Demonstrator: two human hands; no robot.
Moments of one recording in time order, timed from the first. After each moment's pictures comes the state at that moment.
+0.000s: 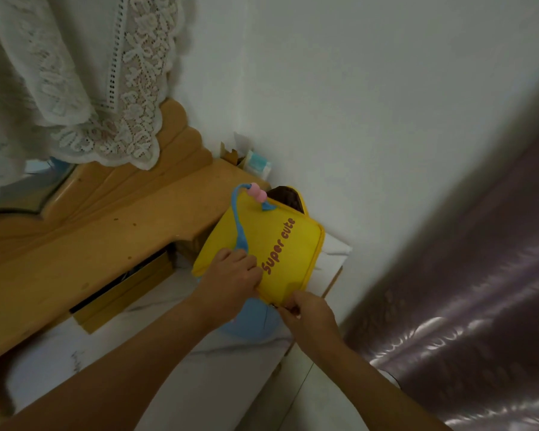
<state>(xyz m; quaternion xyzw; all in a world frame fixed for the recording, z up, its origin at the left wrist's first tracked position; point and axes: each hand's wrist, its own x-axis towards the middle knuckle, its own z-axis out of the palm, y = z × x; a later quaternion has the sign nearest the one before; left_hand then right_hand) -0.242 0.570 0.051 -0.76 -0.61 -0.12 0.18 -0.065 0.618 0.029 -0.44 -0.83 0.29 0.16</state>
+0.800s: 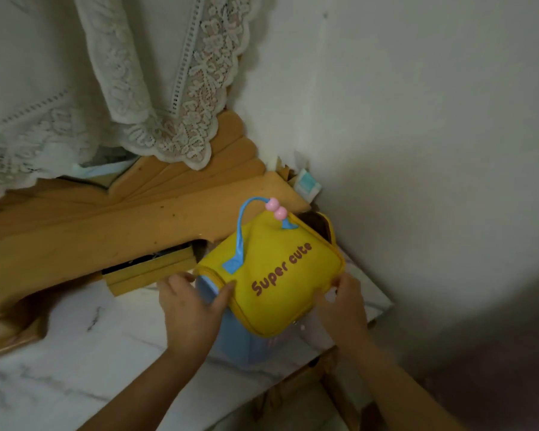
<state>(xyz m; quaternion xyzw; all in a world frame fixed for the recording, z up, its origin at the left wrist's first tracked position) -0.181 0.564 0.049 -0.14 -0.89 -0.42 0.06 -0.059 0.748 0.036 -0.39 -0.81 0.37 0.21</state>
